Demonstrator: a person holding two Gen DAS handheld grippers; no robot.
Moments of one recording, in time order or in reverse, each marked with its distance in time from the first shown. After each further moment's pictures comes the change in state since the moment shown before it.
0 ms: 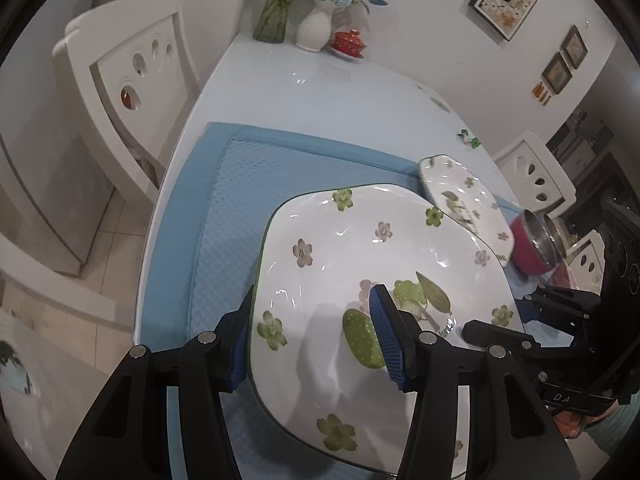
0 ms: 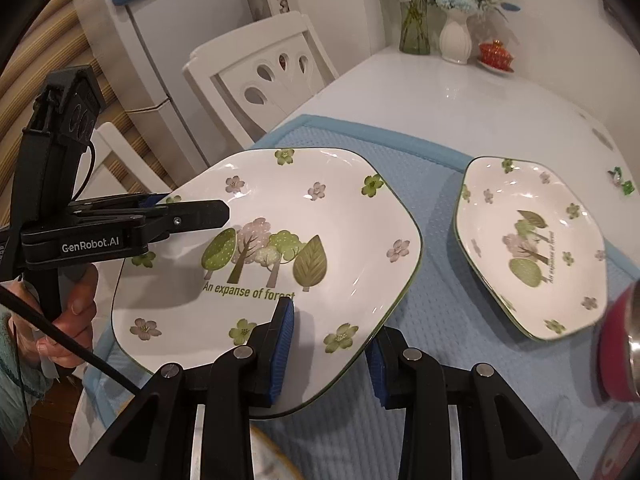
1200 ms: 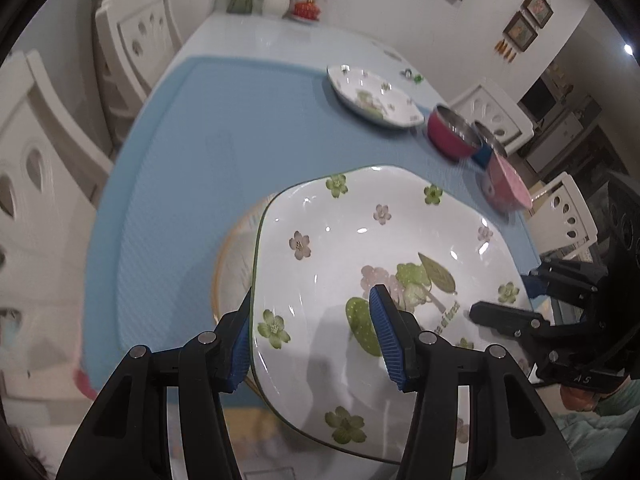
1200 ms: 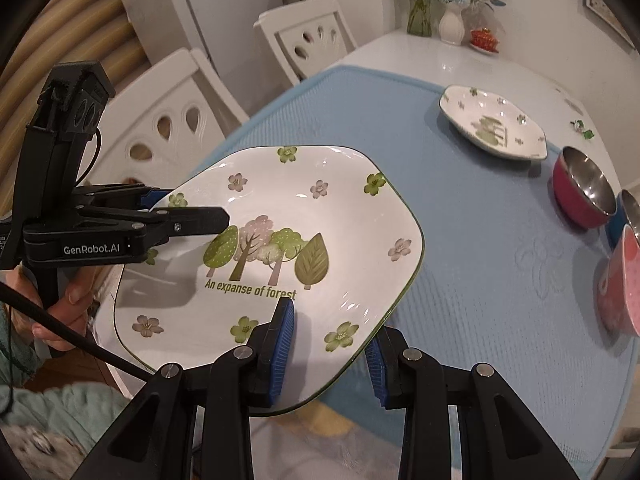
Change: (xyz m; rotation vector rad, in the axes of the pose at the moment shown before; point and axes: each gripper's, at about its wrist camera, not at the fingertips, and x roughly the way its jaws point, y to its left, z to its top) left arm -0.090 -0.087 -0.168 0.026 0.096 -0.026; right arm -0.117 0.054 -0.167 -0.042 0.085 -0.013
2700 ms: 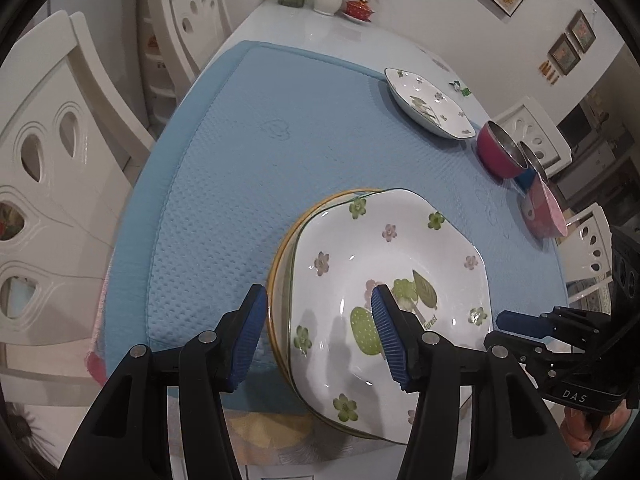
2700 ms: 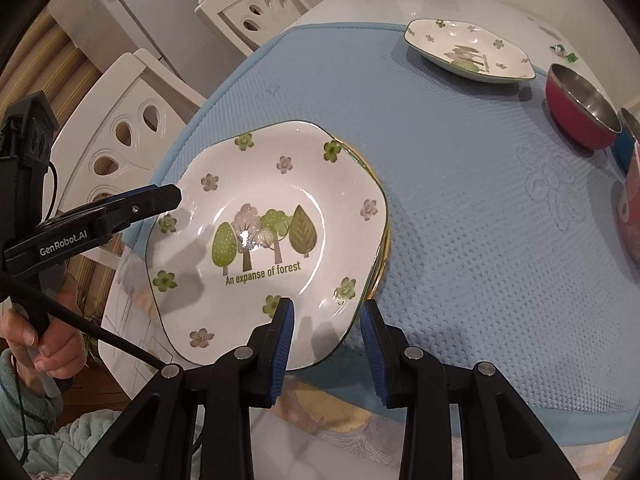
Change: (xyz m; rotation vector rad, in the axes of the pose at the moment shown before) left arm 0.001 0.035 -0.001 -0.119 -0.012 0.106; right arm 0.027 -0.023 0.002 0.198 0.118 0.020
